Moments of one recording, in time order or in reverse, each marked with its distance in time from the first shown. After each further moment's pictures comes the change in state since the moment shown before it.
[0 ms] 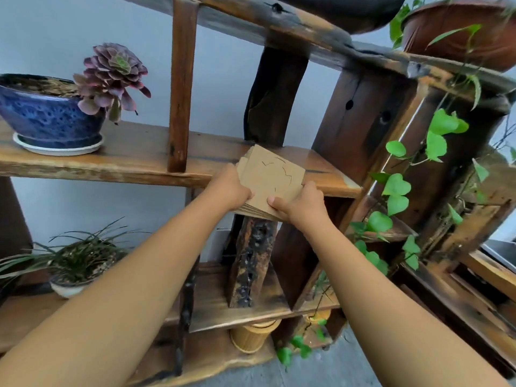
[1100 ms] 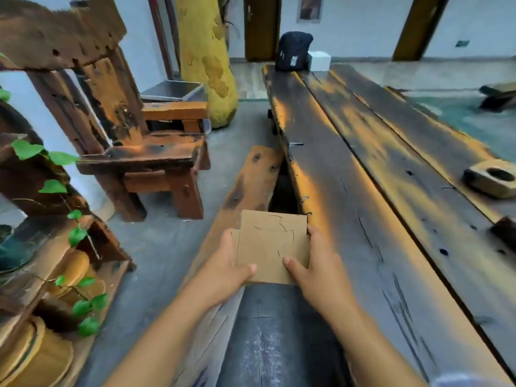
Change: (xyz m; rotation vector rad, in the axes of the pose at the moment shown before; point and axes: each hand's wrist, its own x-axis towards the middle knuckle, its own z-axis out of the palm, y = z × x) left_hand -0.533 0.115 0.397 -0.072 -1.467 0.607; right_hand -0.608 0.359 -0.300 -0.196 0.836 0.793
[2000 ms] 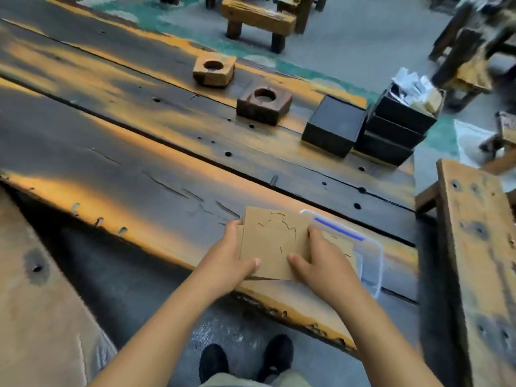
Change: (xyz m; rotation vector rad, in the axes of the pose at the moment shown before) left_hand 0.089 0.043 0.235 0.413 -1.022 0.380; right_hand -0.134 0.113 -0.089 -0.214 0.437 1.003
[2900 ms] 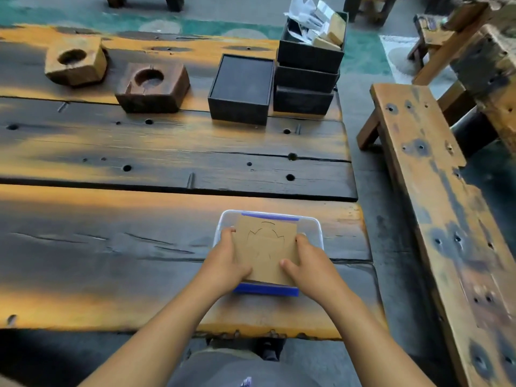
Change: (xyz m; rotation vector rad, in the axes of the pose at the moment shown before) left_hand 0.126 0.076 0.151 0.251 -0.301 -0.094; right_hand 0.034 0.151 -0.031 0.196 -0.063 0.415
